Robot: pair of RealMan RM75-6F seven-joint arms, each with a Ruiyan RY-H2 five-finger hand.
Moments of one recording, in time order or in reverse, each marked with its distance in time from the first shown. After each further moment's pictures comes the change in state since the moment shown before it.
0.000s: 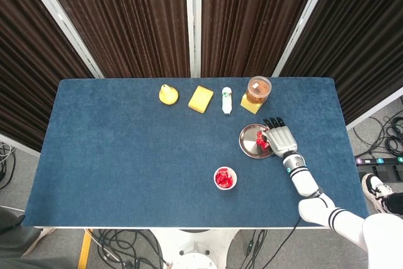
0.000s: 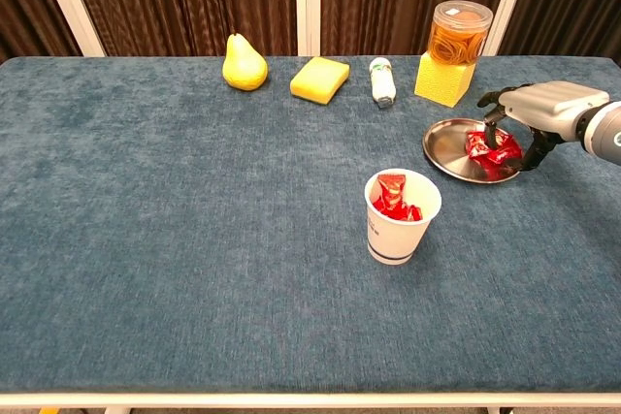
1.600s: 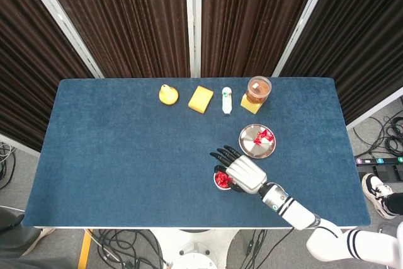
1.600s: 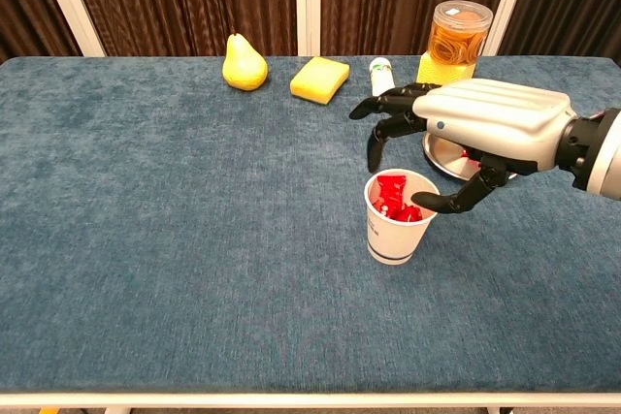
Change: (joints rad) left arm 0.006 0.007 -0.002 -0.017 0.011 0.021 0.010; right arm -0.030 0.231 -0.117 -0.613 -0.457 0.217 0.146
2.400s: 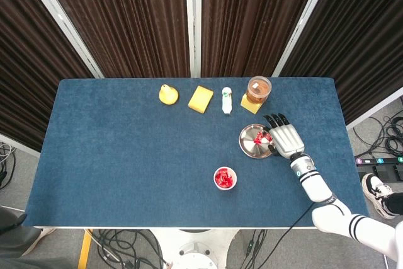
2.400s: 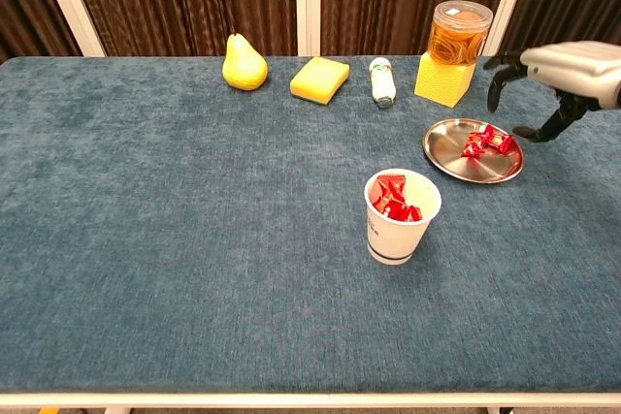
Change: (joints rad) left arm -0.009 -0.004 0.000 0.005 0.004 -0.014 0.000; right arm -0.014 -0.053 0.111 0.356 0.377 -0.102 -0.061
